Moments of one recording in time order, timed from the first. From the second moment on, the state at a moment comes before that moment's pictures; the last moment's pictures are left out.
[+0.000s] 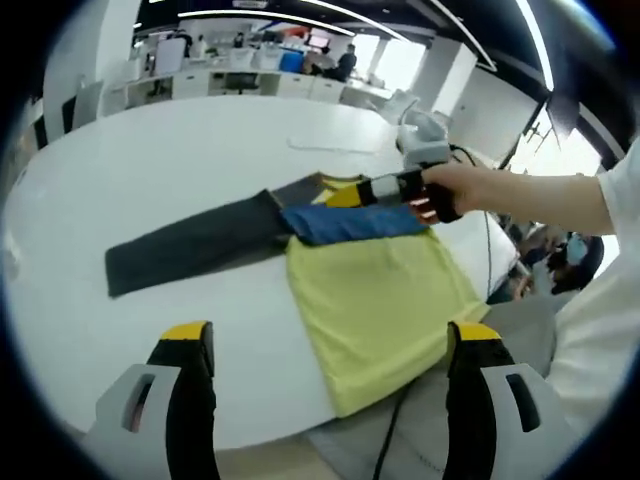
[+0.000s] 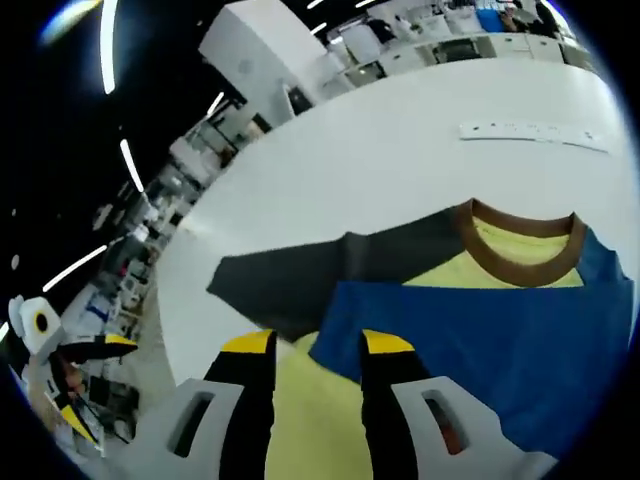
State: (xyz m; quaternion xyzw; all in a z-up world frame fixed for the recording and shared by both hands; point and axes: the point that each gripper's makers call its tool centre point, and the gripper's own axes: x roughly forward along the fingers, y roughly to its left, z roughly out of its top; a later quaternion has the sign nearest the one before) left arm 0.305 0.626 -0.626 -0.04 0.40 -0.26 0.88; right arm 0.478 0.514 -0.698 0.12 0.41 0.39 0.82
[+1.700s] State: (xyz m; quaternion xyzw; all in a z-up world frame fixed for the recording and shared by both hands) left arm 0.291 0.607 -0.591 0.01 0.39 -0.26 0.88; right arm 0.379 0.368 -0.649 0.07 0.35 0.40 0.84
